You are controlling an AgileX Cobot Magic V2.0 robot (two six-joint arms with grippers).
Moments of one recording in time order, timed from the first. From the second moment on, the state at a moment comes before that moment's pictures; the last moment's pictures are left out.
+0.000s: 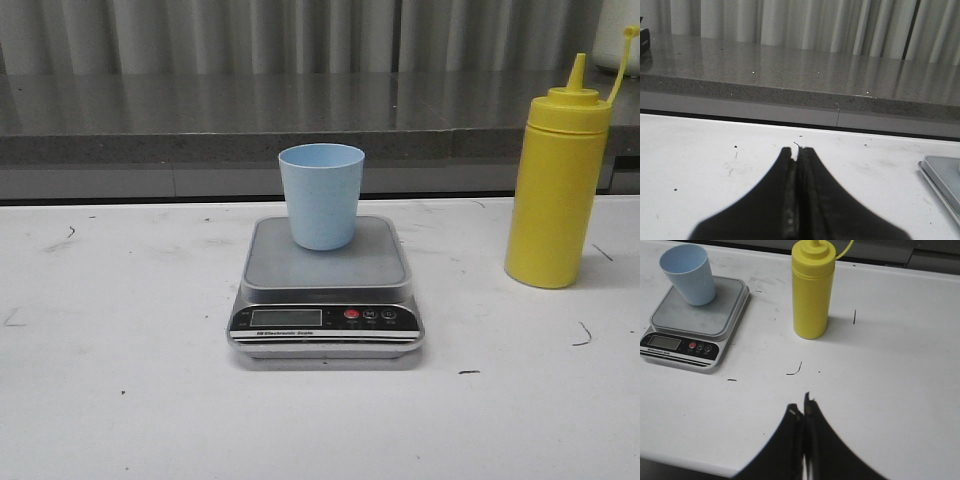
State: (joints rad) left arm 0.00 -0.01 0.00 -0.01 0.08 -0.08; right arm 0.32 0.43 -0.73 -0.11 0.95 0.19
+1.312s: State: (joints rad) left arm 0.00 -0.01 0.00 -0.01 0.08 -0.08; right arm 0.02 -0.01 0.00 -0.14 0.12 0.19
